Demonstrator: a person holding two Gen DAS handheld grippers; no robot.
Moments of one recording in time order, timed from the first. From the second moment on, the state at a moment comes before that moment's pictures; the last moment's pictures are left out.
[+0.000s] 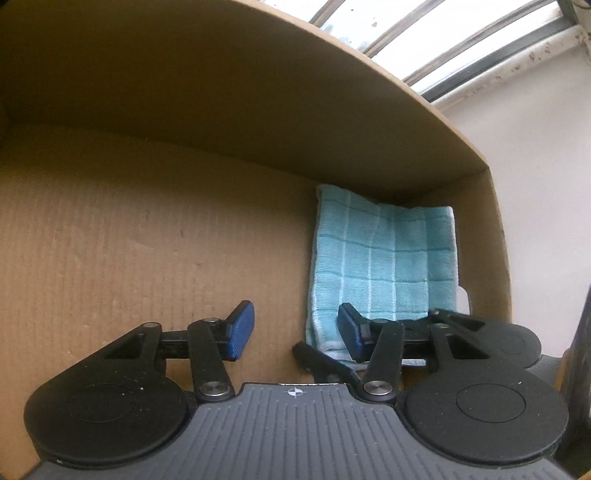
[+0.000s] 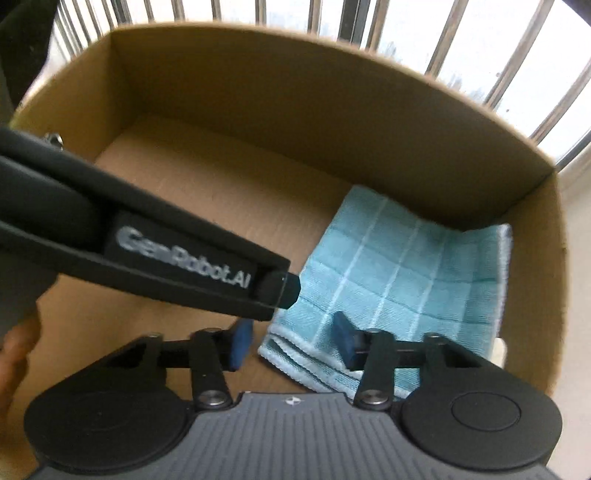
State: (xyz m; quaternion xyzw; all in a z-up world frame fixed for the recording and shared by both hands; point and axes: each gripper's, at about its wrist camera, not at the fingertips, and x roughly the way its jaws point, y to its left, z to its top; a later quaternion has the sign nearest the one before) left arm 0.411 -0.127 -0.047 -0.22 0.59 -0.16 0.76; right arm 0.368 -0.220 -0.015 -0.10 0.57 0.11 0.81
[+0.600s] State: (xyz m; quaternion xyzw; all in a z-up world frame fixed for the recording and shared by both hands) left arm 0.399 -0.113 -0.023 -0.26 0.56 -0.14 0.78; right arm 0.358 -0.200 -0.003 -0.14 0.54 0.19 0.81
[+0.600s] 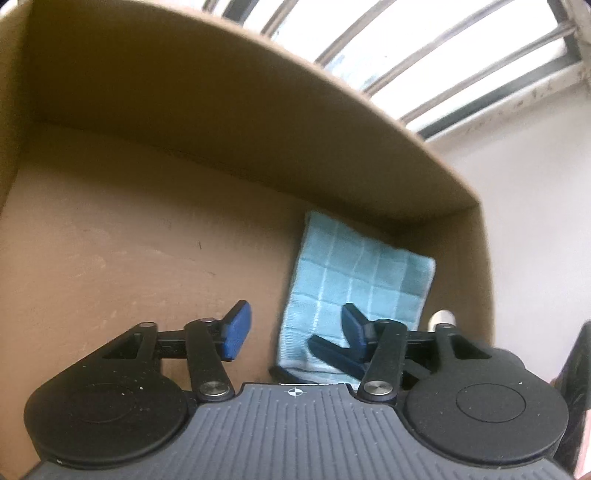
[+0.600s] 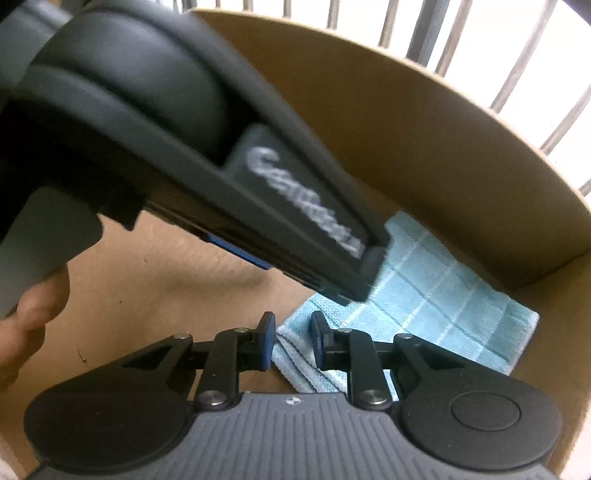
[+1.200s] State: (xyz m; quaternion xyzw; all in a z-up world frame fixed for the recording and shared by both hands) left arm 0.235 -0.088 0.121 -0.20 0.39 -0.27 0.86; right arm 0.132 -0.265 0.143 0.02 0.23 0.19 0.95
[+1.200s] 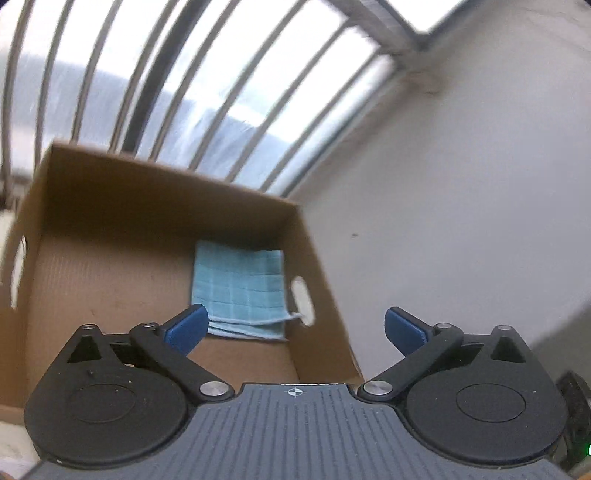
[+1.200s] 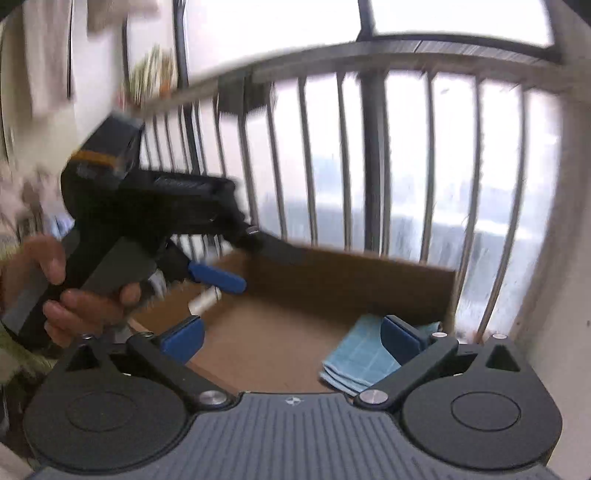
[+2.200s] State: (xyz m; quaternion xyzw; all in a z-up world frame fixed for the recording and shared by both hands) left arm 0.067 -0.070 0.040 -0.09 0.30 -0.27 0.91; right arm 0.032 -0.255 0.004 0.13 0.26 0.00 0.96
